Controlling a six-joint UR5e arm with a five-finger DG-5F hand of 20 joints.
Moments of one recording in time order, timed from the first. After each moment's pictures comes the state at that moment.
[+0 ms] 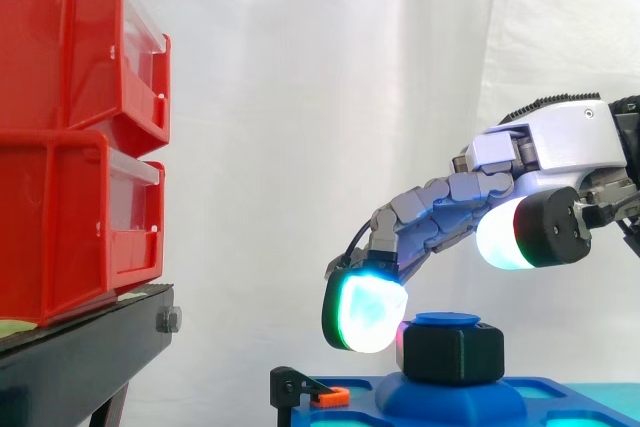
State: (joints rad) arm -0.07 -2.23 -1.16 -3.01 -1.87 -1.37
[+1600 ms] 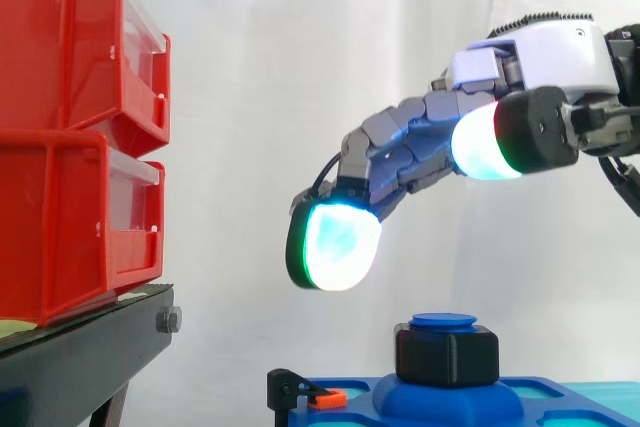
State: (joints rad) arm -0.01 -2.23 -1.08 -3.05 -1.82 -1.37
